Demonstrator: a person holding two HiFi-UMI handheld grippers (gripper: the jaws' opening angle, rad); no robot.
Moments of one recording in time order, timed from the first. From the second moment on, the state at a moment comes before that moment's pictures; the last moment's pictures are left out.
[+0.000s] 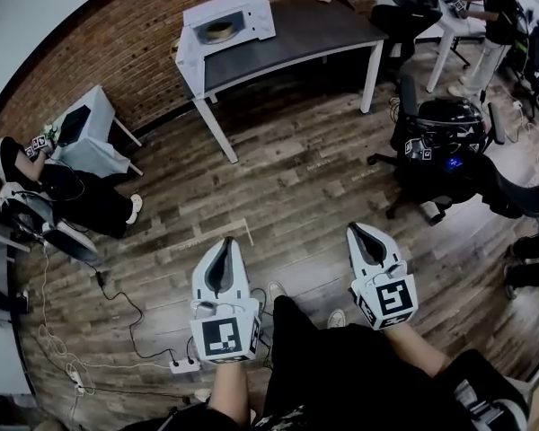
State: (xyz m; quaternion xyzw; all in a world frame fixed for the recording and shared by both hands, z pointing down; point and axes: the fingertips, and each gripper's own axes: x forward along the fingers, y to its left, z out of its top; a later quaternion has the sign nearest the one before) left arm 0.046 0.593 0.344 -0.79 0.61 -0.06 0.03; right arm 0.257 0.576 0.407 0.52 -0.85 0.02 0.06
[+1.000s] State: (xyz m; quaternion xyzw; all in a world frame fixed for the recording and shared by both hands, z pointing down) left arm -0.132 0.431 0.363 -0.81 0.59 -0.05 0.01; right arm 0.070 0.430 0.392 0.54 -0.83 -0.03 0.09
